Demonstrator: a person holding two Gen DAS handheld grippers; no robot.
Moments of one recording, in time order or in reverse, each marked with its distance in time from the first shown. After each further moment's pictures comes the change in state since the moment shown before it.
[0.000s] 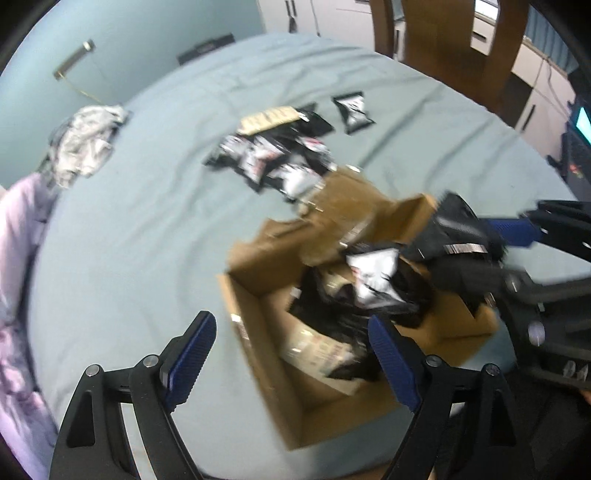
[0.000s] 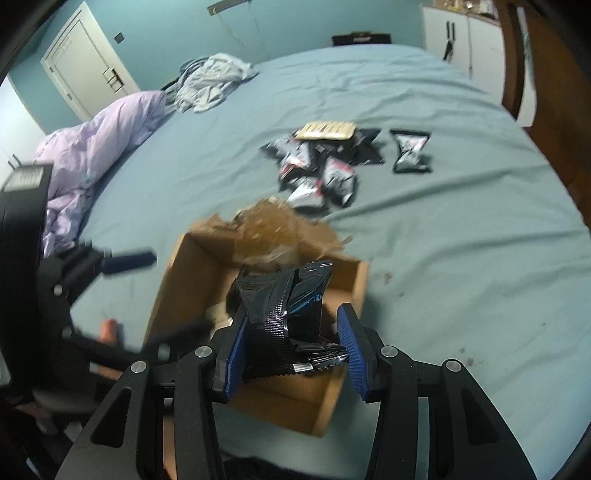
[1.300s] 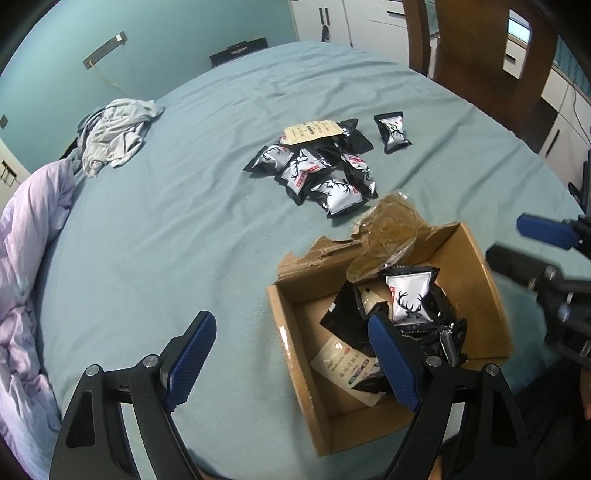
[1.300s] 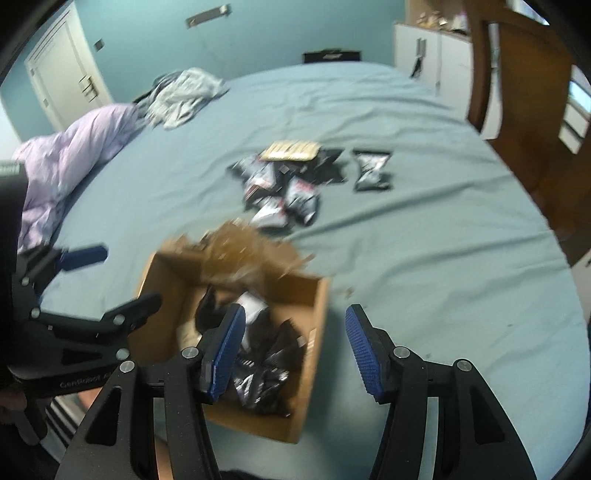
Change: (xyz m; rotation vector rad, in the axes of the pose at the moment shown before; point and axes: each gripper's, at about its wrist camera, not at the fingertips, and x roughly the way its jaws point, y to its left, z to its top) left arm -0.005 0.026 0.008 -0.094 -0.016 0.040; right arm -0.021 -0.004 -0.003 0.078 -0.121 -0.163
